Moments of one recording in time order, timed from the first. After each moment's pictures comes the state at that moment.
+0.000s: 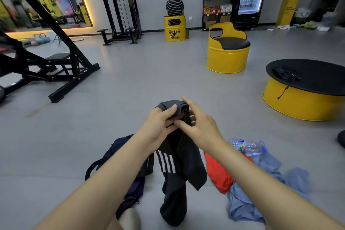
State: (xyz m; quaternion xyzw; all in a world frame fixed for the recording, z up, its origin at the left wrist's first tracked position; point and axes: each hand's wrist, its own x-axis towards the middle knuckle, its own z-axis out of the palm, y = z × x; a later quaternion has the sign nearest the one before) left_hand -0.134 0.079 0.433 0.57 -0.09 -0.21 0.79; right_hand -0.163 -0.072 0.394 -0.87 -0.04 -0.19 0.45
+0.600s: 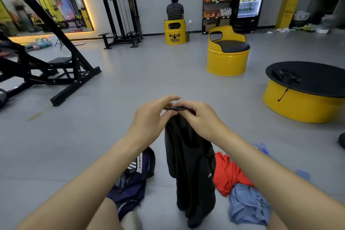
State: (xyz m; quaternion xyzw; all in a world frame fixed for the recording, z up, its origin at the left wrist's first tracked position) left_hand -0.122 0.108 0.448 0.86 -0.32 0.21 0.33; right_hand -0.154 -0.077 0.435 -0.87 -0.14 -0.17 0.44
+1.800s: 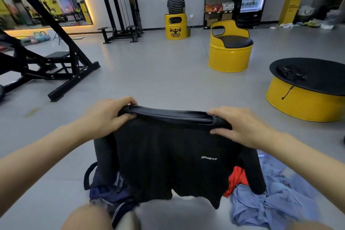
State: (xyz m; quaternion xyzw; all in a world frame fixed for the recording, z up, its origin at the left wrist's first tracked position) left_hand -0.065 0.212 0.466 0.93 -0.34 0.10 0.11; right_hand -0.165 -0.173 0.418 -0.96 -0.19 -0.15 0.14
